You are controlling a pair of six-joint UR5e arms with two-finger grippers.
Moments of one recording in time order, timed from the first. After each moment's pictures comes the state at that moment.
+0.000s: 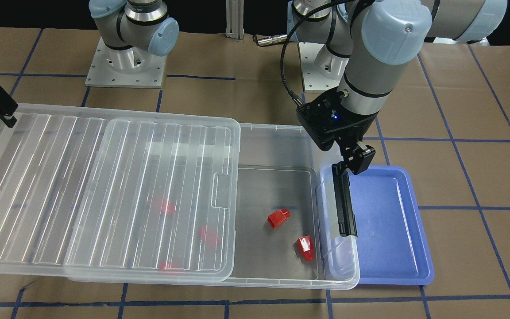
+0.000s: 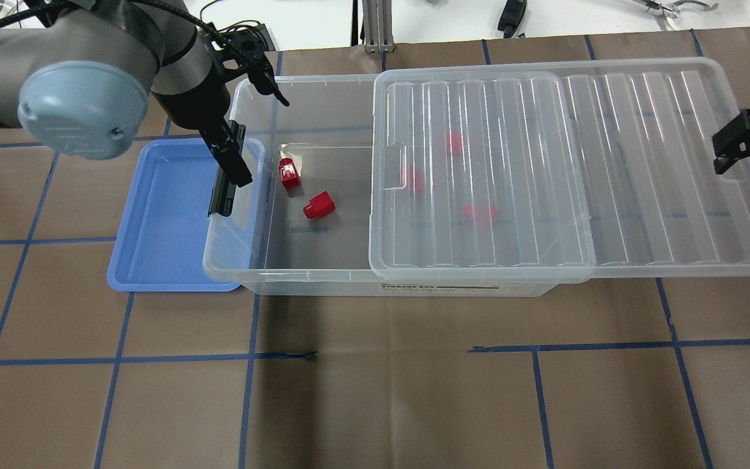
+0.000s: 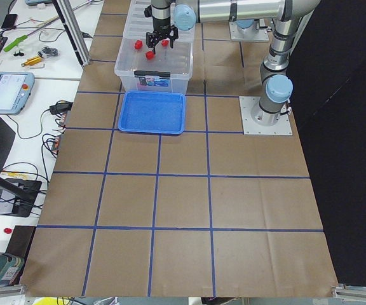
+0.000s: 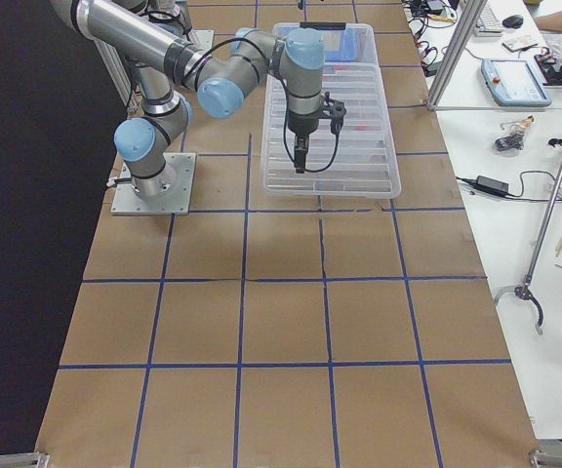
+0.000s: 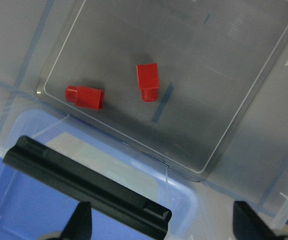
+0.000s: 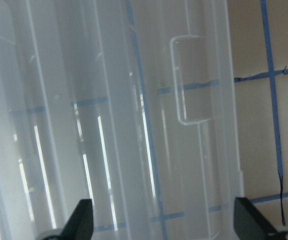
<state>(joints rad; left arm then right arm) -1.65 -1.73 -1.60 -1.36 1.58 1.08 1.15 -1.63 1.72 -1.71 -1.61 -0.26</state>
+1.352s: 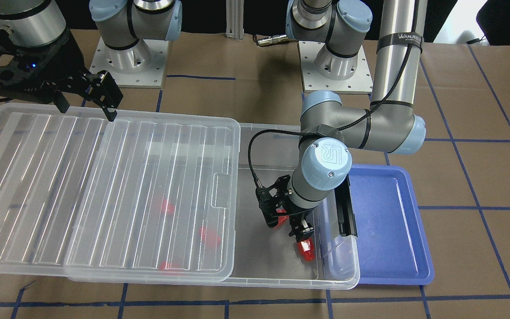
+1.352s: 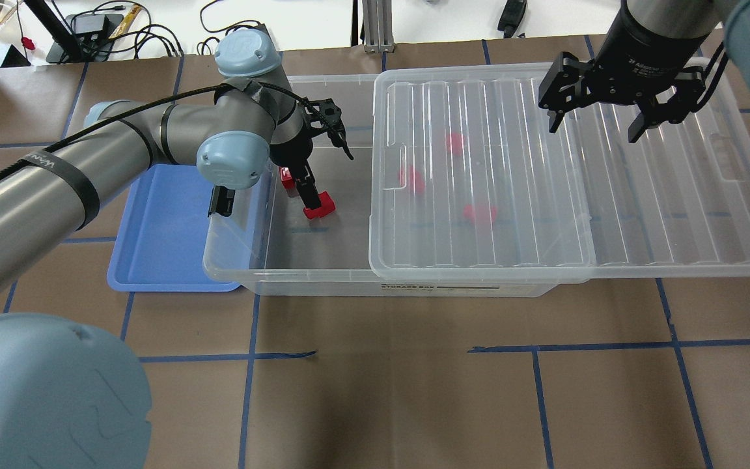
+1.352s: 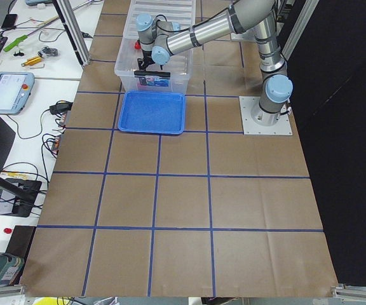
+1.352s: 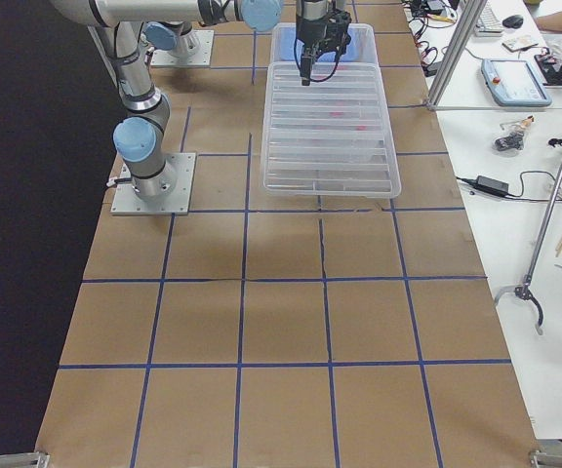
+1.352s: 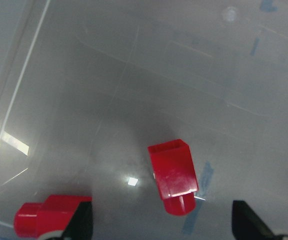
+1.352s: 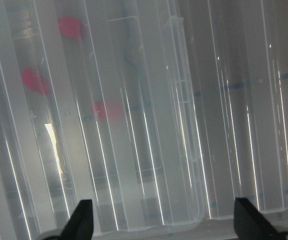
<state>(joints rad) -1.71 -2.09 -1.61 -1.04 1.49 1.10 1.54 -1.57 1.54 -1.57 -1.56 0.17</state>
